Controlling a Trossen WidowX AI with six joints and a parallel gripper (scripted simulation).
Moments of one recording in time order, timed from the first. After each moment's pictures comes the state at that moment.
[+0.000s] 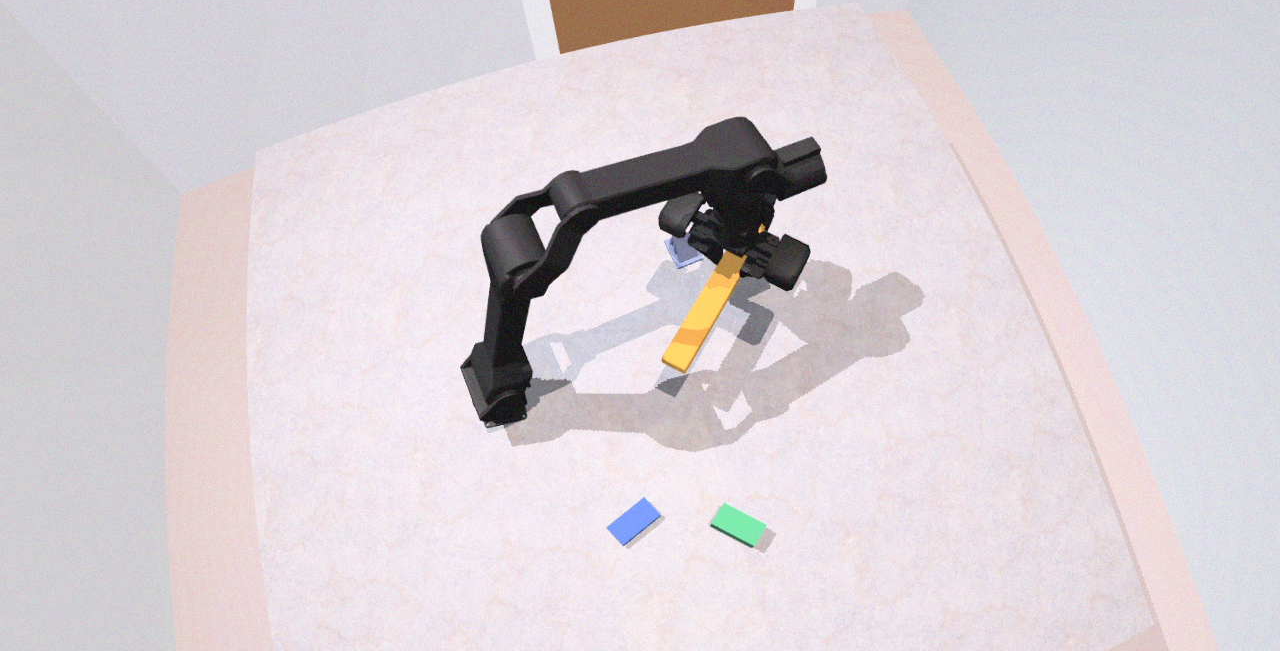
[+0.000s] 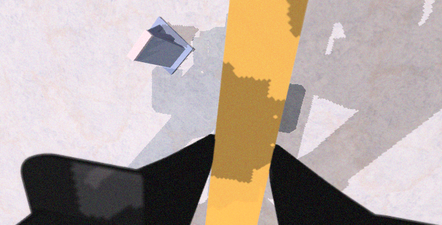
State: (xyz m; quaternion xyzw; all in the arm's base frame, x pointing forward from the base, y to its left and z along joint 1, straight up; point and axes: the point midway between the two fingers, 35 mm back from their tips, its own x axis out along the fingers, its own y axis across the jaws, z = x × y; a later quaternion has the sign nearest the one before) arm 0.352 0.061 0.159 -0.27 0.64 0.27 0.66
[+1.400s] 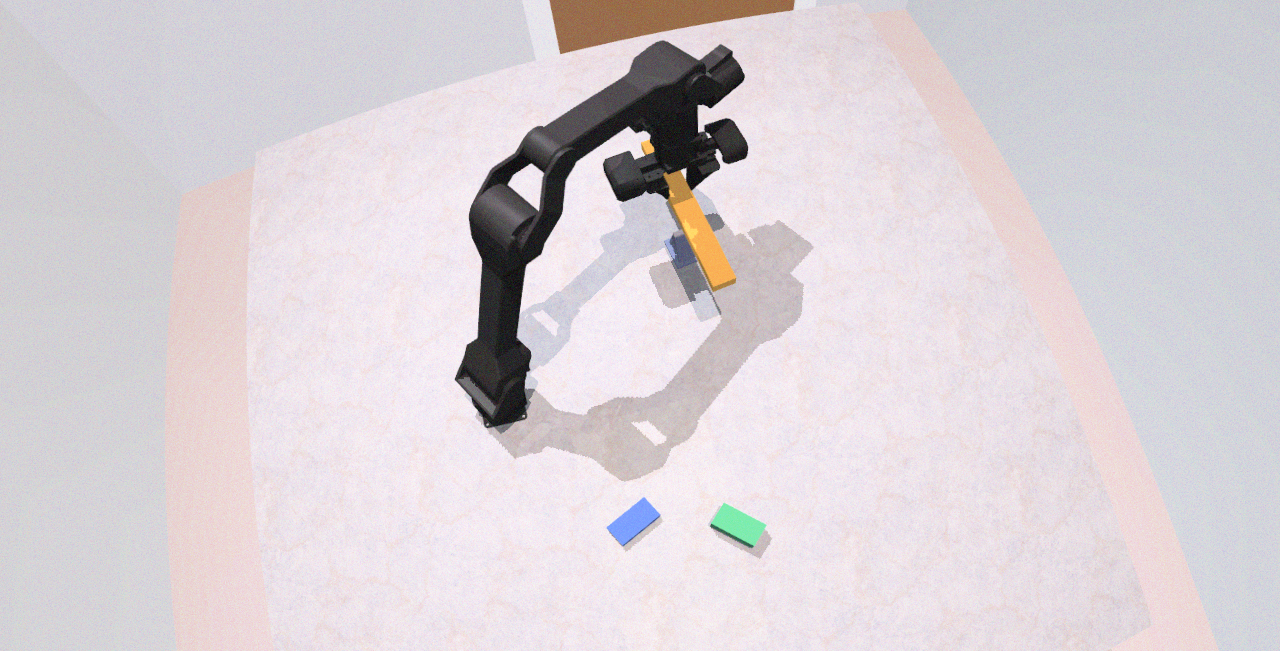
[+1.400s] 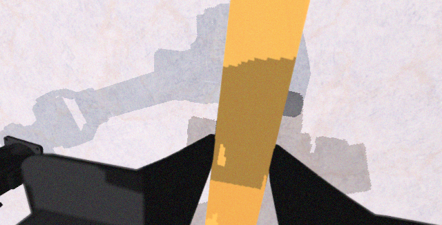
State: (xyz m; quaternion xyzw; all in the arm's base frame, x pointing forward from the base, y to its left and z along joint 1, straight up) arm 0.317 0.195 0.162 -0.54 0.45 0.53 0.48
